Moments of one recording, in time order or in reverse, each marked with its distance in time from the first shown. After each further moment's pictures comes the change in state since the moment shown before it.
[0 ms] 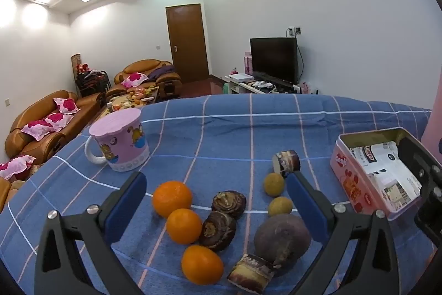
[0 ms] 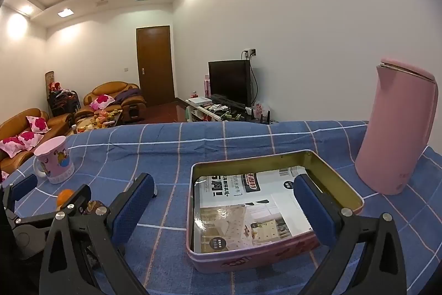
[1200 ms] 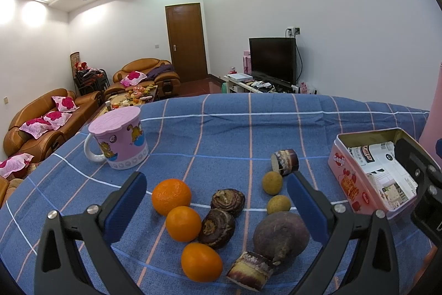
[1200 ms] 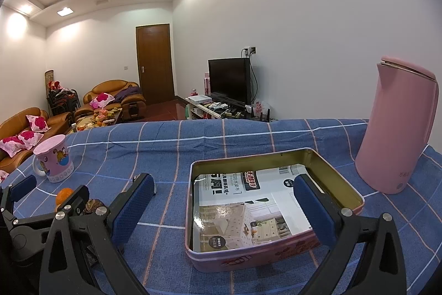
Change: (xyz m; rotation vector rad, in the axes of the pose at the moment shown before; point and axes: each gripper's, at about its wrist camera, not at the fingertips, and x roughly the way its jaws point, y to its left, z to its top) left arm -0.002 0.000 0.000 0.003 0.010 -0.025; right arm 0.003 -0.003 -0.002 0.004 0.013 0.006
